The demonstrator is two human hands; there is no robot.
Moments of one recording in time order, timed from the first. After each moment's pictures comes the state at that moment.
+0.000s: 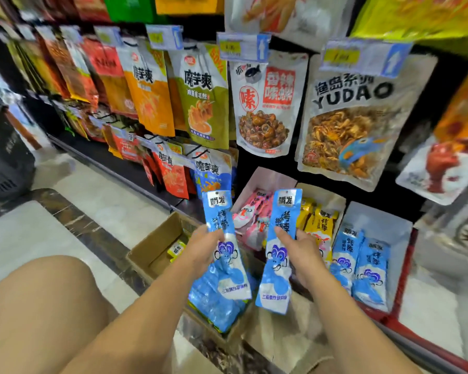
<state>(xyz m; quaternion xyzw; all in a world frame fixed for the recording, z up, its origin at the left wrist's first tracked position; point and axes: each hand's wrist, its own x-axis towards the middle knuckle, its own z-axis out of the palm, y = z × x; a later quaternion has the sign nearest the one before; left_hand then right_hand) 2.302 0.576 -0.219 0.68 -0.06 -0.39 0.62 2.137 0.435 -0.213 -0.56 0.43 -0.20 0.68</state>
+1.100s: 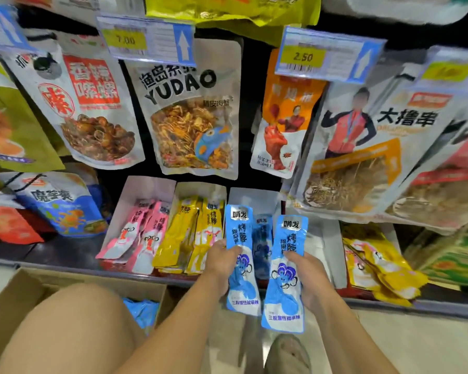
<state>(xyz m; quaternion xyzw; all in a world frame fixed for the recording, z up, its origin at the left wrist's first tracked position) 2.109 0.380 -0.268 0.66 -0.15 -0.54 0.51 1.927 0.351 -0.238 -0.33 0.60 -0.31 0.66</state>
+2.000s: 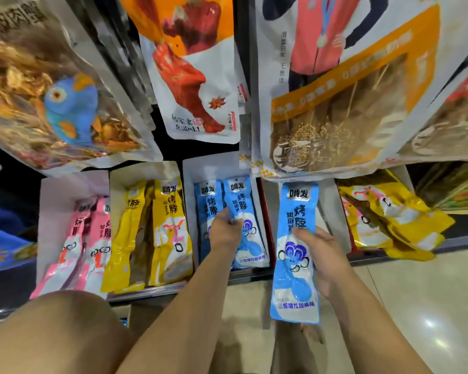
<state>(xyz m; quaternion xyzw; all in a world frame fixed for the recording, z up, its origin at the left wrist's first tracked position) 2.064 0.254 -0.386 0.78 -0.31 -0.44 0.32 1.875 0.298 -0.309 -0.18 0.61 -0.38 0.67</state>
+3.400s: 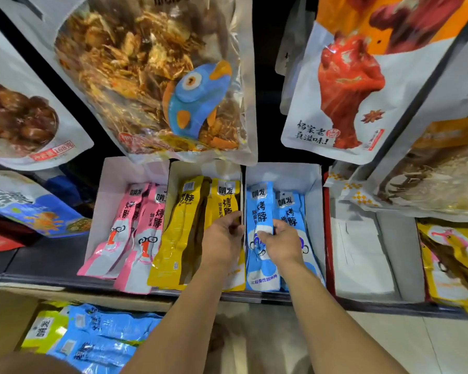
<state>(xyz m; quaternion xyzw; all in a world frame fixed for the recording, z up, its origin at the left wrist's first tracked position) 2.182 0.290 -0.364 0.78 -0.36 -0.36 0.36 2.055 0.245 -0.380 -0.48 0.65 -0.22 0.54</state>
